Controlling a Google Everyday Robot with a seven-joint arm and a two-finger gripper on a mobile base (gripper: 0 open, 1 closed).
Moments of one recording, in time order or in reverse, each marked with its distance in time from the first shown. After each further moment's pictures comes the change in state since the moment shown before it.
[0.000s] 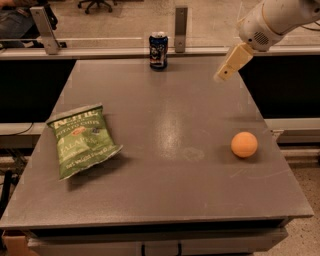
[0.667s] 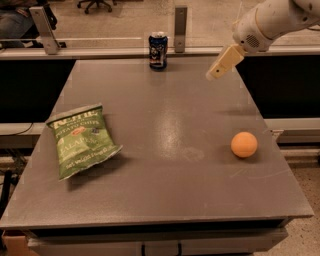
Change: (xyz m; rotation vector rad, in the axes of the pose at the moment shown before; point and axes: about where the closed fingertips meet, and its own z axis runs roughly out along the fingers) arm -0.004 -0.011 0.022 0.014 -0.064 0.050
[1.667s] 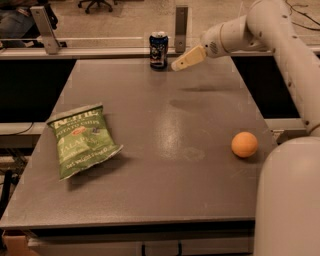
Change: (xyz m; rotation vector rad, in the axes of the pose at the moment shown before) arm -0.045 -0.037 0.124 -0.063 -0.311 0.208
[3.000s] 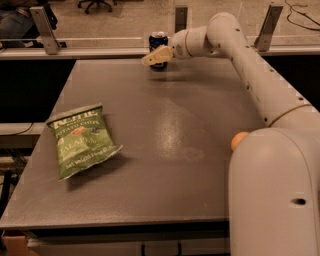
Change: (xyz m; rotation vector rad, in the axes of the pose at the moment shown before) arm -0.041 0.007 0.101 0.030 -0.128 0.075
